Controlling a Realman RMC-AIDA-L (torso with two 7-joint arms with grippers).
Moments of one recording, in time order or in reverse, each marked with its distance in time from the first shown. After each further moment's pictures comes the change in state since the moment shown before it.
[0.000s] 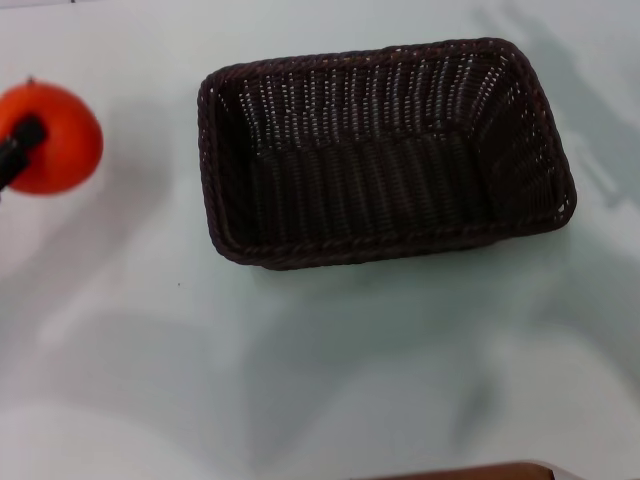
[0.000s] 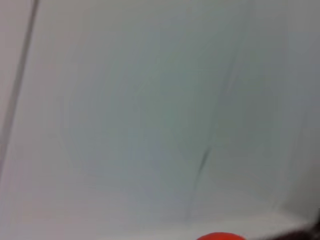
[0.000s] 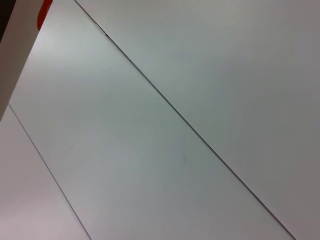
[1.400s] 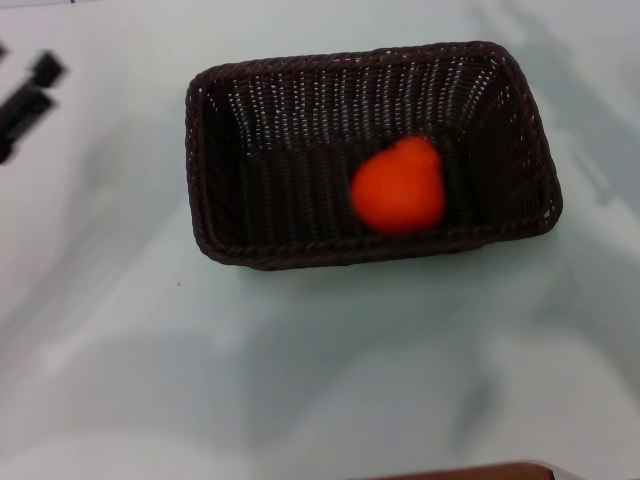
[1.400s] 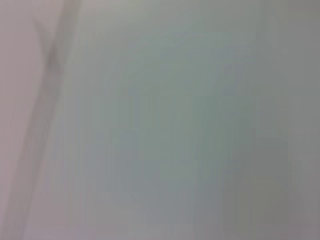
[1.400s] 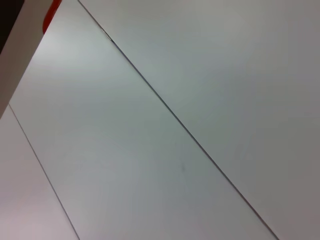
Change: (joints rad) left arm -0.061 -0.005 0.055 0.350 -0.380 -0.013 0.329; right arm 0.014 0.004 0.015 0.052 0.013 -0.011 -0.118
